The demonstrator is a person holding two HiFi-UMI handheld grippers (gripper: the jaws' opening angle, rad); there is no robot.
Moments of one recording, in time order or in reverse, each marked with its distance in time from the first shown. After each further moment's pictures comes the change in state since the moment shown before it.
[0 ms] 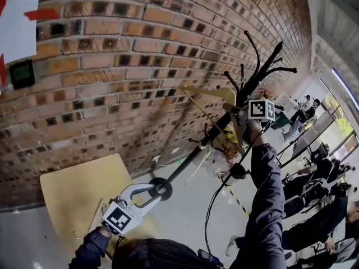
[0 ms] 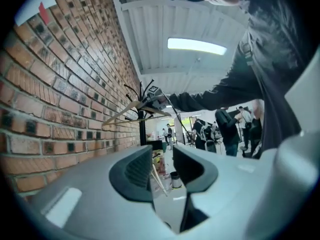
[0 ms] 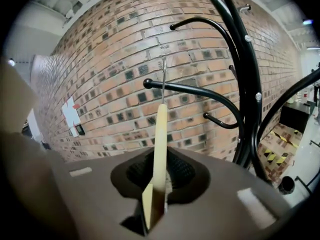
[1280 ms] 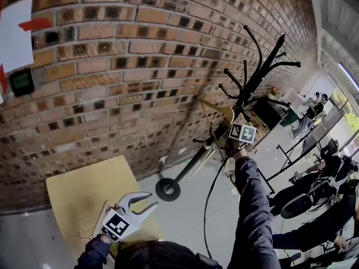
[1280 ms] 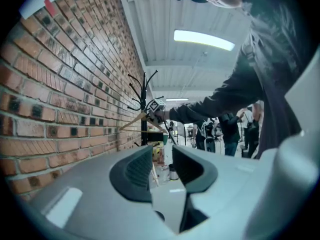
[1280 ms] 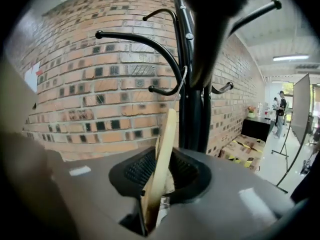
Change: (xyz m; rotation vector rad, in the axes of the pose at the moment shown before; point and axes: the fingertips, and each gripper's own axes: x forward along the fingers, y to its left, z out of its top) left arm -0.009 -0.010 -0.036 -0.073 0.090 0.027; right arm 0.042 -0.152 -0.094 -0.043 -0.144 -0.444
